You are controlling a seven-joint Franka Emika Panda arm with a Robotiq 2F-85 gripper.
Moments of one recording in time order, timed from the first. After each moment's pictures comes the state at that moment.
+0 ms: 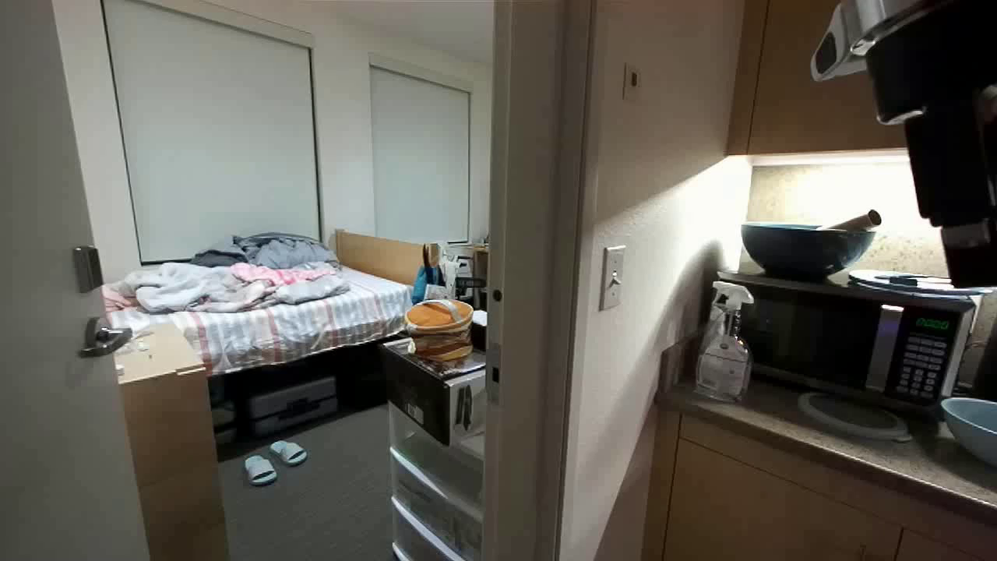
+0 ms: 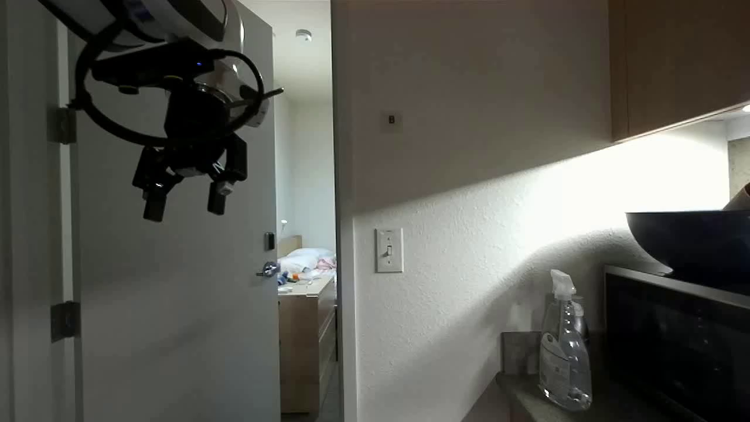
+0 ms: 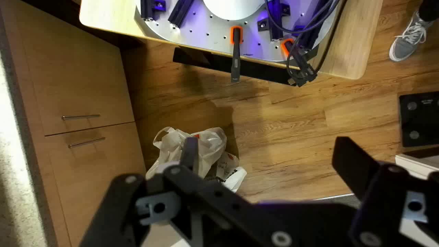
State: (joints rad) arm 0.08 -0.63 0.17 -2.28 0.02 1.37 0.05
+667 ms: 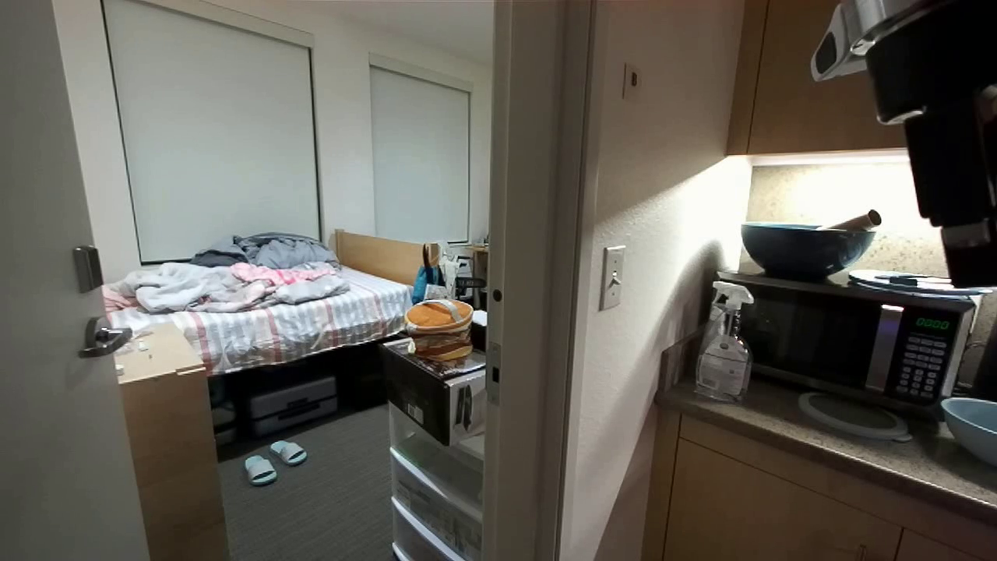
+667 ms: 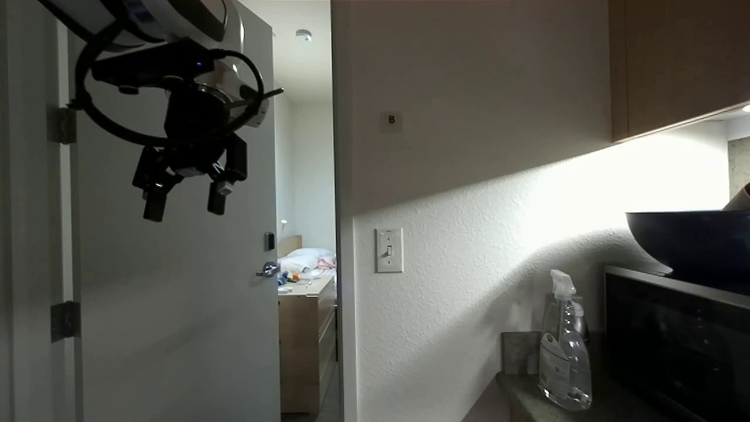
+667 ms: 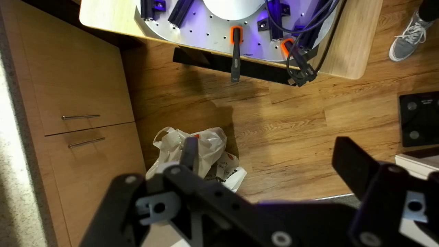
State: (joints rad) arm 0.08 -0.63 0.17 -2.28 0.02 1.37 0.05
